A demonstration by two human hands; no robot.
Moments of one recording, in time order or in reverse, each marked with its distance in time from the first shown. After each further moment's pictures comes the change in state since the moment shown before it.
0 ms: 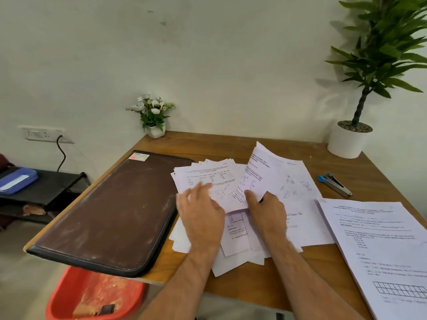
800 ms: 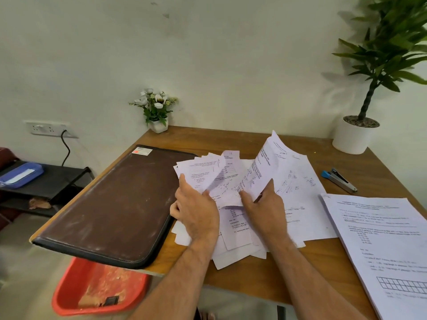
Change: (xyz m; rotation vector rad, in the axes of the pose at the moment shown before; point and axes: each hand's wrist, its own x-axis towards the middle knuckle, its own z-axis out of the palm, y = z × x) left_hand 0.007 -0.002 -0.008 -0.150 0.044 -0.399; right_hand -0.016 -0.005 0.004 0.049 -0.052 -0.266
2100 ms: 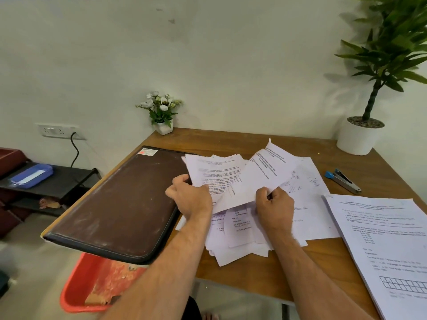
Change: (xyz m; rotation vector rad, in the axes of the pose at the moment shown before) left_hand 0.029 0.018 -0.019 -0.346 -0.120 -0.315; right_hand -0.001 0.005 -0.001 0.237 0.235 0.047
